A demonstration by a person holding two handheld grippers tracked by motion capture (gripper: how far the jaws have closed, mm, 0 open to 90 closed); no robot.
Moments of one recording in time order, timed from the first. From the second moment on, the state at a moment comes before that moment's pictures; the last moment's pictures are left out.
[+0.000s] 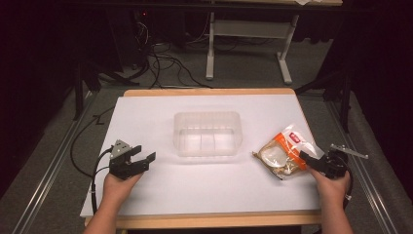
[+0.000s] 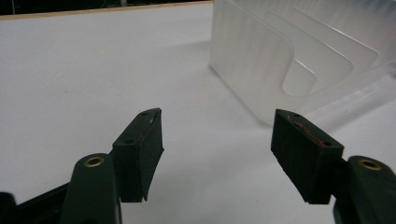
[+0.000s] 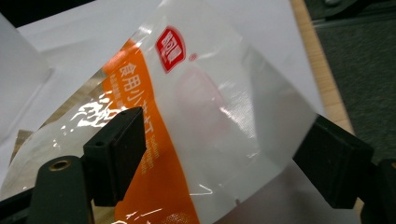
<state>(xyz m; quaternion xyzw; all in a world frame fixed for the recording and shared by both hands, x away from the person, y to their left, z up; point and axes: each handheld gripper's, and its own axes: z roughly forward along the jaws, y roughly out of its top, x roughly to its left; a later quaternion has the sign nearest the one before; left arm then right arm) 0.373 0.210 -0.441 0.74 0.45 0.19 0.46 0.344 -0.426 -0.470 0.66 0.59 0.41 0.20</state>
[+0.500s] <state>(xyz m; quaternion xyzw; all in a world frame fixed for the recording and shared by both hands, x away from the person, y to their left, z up) 0.373 0.212 -0.439 0.74 0.45 0.20 0.47 0.332 -0.414 -0.457 0.60 0.61 0.47 0.20</state>
